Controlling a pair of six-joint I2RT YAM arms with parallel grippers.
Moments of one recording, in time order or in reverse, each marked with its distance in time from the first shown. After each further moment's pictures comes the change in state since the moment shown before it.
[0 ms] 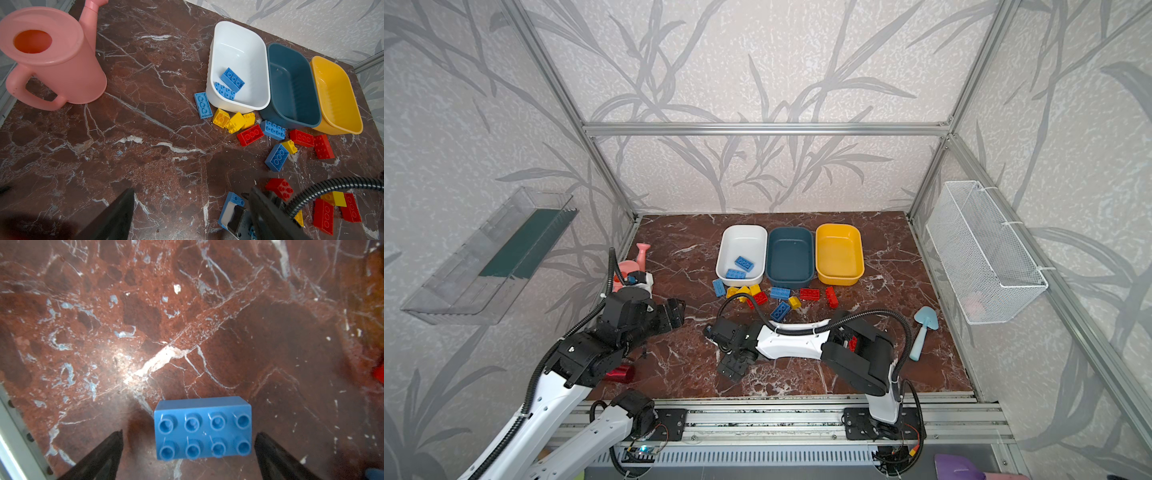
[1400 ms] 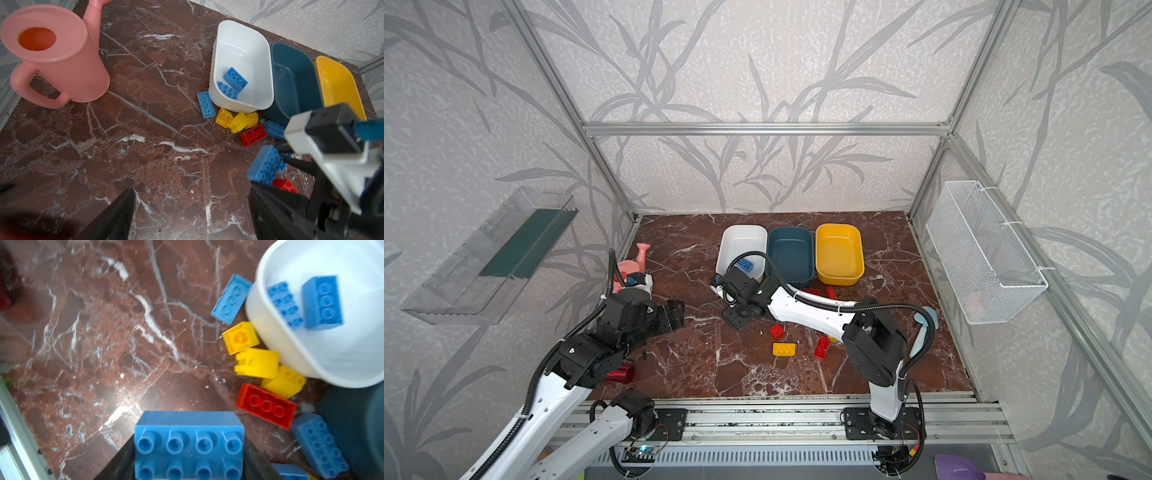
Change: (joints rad) left arm 0.000 -0.022 -0.015 -0.001 -0.011 -0.005; right arm -0.221 -0.051 0.240 -0.101 -0.059 -0.018
